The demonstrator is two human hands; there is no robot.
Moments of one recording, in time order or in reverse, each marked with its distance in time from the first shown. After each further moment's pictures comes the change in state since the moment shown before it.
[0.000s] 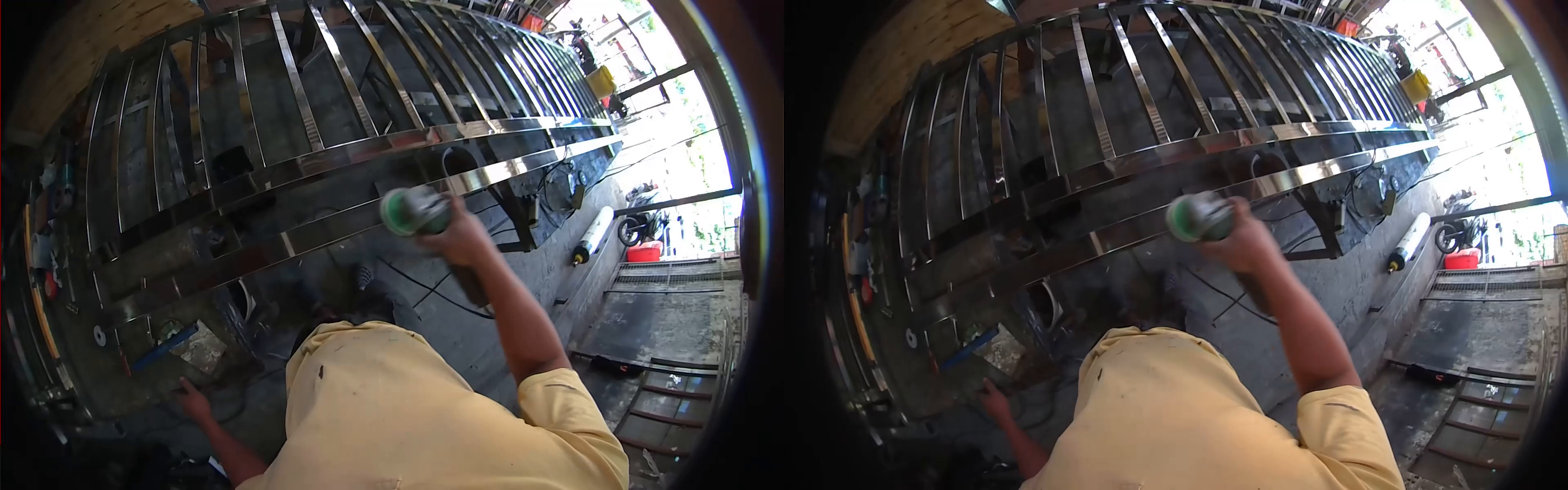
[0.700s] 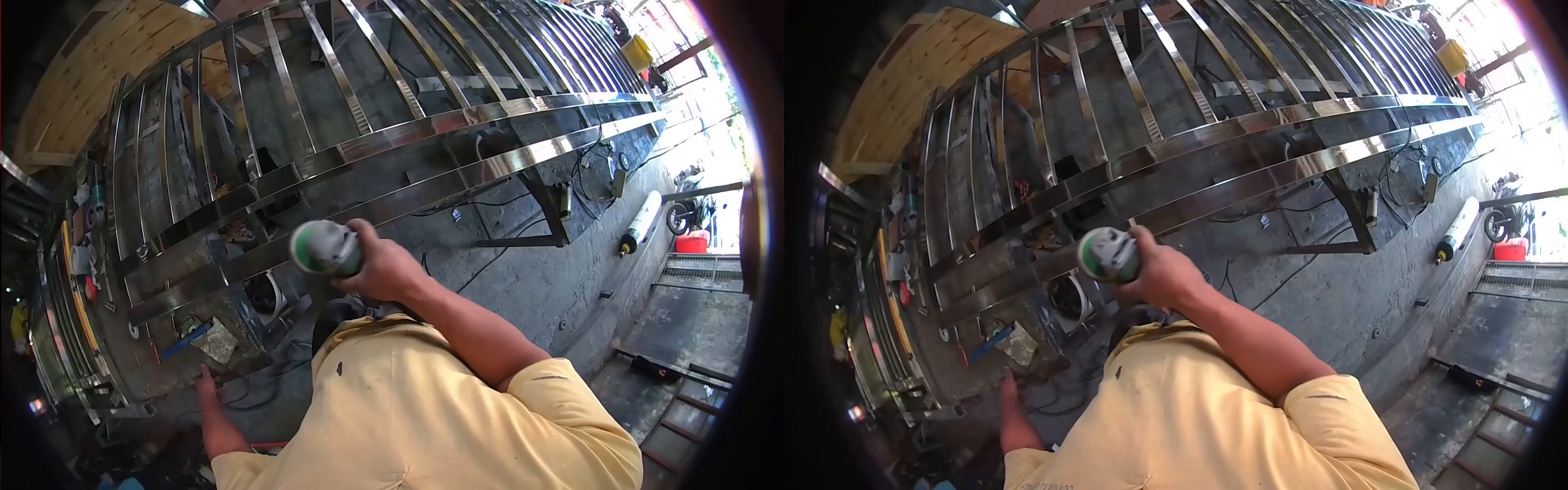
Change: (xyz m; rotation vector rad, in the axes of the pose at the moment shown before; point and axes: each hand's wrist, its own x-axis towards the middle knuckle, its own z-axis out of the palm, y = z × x) left_hand 0.027 0.030 -0.022 -0.050 -0.308 -0.381; right_hand -0.012 -0.046 0.044 0.359 -0.332 -0.322
